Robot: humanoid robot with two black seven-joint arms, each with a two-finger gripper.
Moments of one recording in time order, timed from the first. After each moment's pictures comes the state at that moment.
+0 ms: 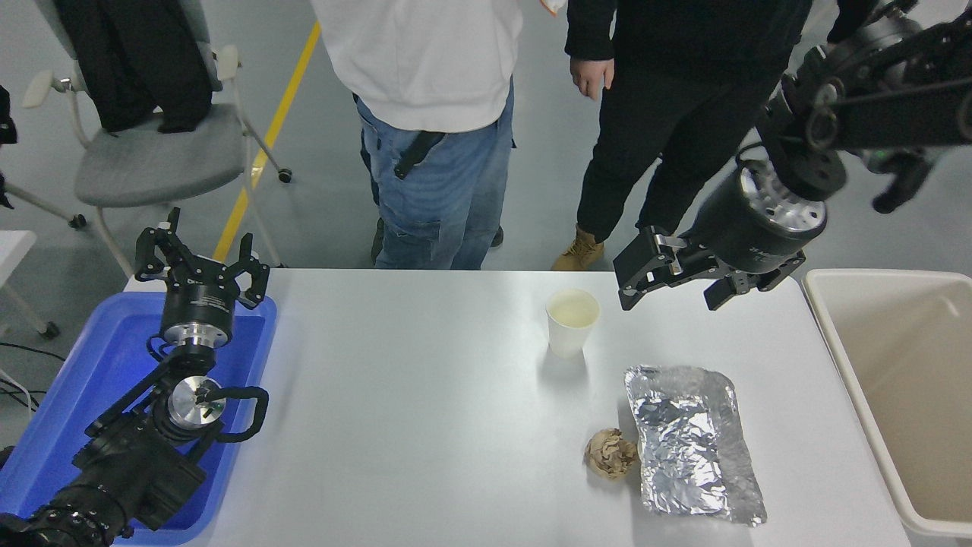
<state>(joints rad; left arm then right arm) -0.55 0.19 -1.04 -0.55 0.03 -0.40 -0.56 2.16 -0.15 -1.25 1.34 -0.13 0.61 0.14</state>
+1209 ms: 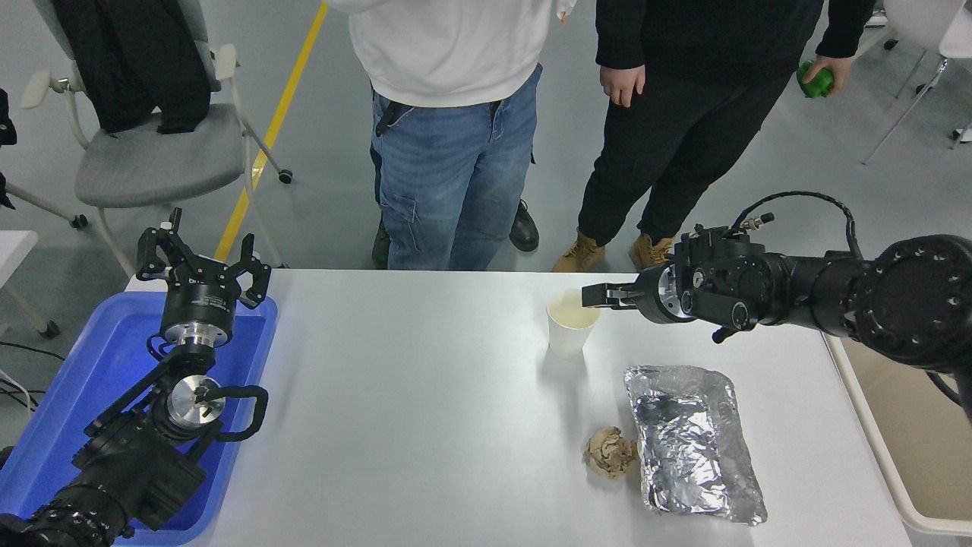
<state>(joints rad) -0.55 0.19 -1.04 -0.55 0.03 -0.40 -0.56 1.33 -0.05 -1.00 0.65 -0.27 0.16 0.07</state>
